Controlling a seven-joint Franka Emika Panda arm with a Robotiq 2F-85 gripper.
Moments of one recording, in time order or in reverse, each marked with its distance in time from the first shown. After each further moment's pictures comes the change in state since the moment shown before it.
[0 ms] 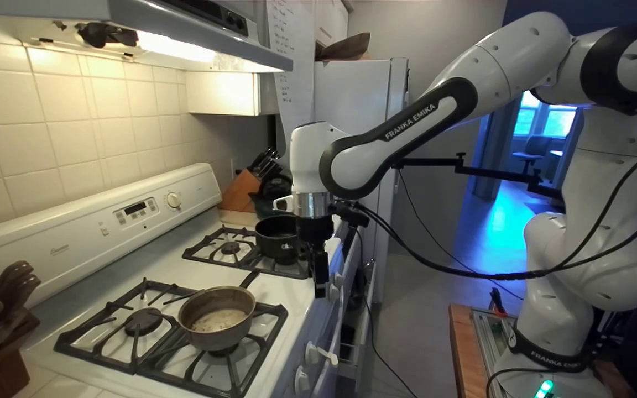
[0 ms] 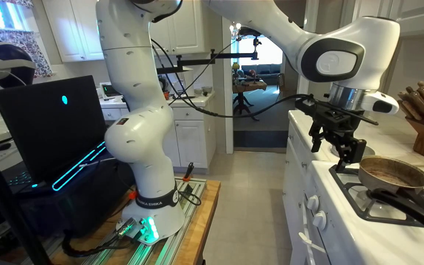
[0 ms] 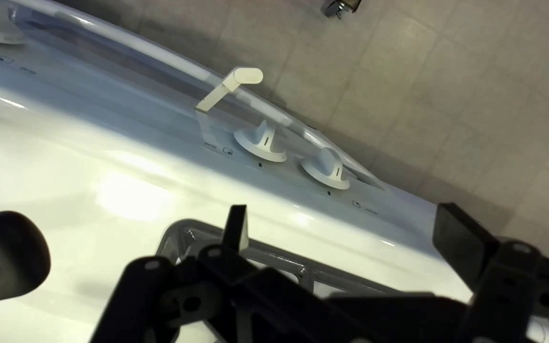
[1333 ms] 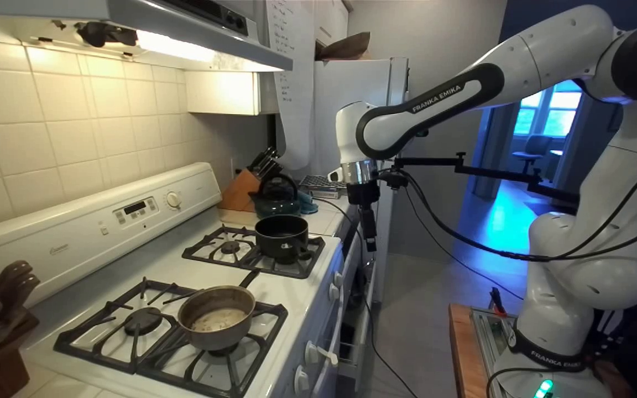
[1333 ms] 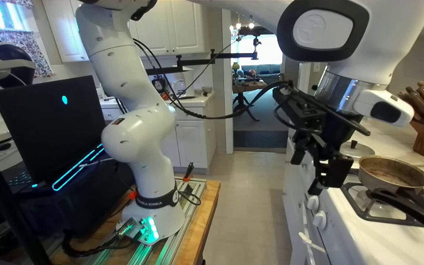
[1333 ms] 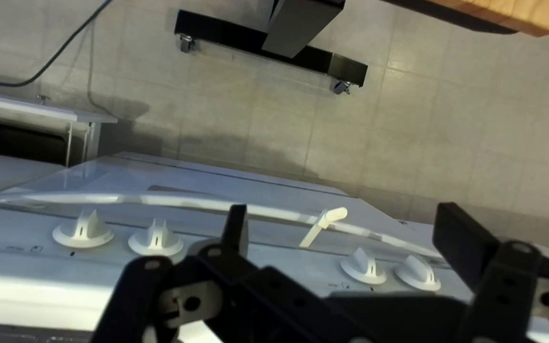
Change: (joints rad) arm -0.105 -0.217 -0.211 -0.101 -0.119 -0.264 -0.005
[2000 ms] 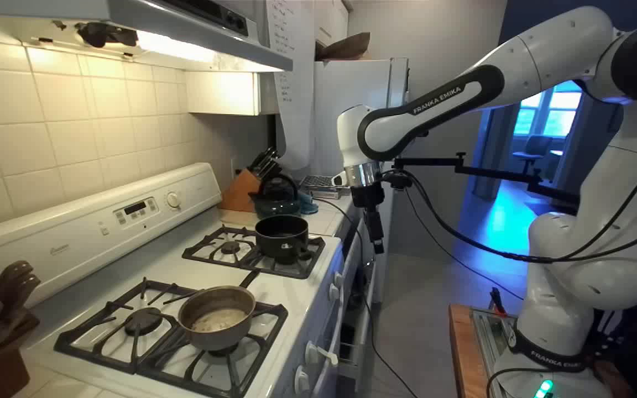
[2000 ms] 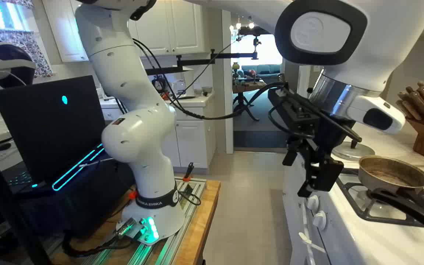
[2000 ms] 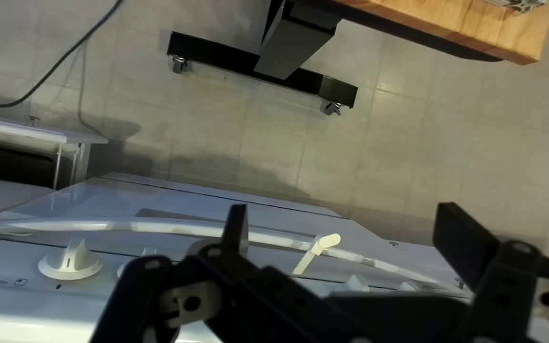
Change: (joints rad) arm 0.008 -0.006 -0.023 -0.015 -0.007 -0.052 -0.018
